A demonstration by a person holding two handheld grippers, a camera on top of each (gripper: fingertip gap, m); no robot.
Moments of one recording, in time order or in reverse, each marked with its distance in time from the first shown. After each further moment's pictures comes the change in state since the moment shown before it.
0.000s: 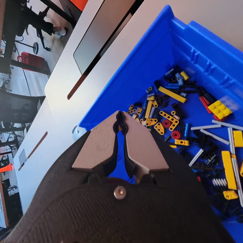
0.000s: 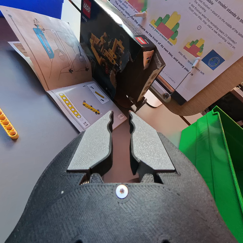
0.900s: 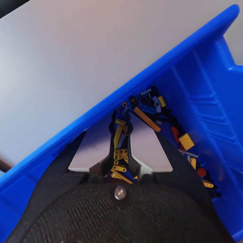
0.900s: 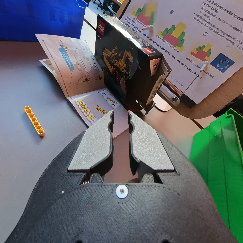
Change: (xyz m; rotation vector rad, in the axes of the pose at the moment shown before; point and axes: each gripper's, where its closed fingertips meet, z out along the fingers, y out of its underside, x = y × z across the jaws) left arm 0.065 -0.009 0.081 -0.138 0.564 -0.327; right arm -0.014 -0.010 -0.013 0.065 -0.089 0.060
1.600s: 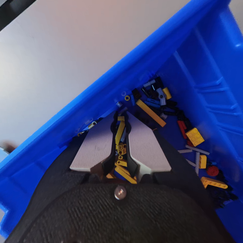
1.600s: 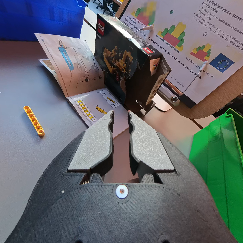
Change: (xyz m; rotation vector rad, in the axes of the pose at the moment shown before) left arm -0.005 0.009 -0.005 -0.017 -0.094 0.060; right arm 0.000 0.000 0.000 -0.001 0.002 -0.002
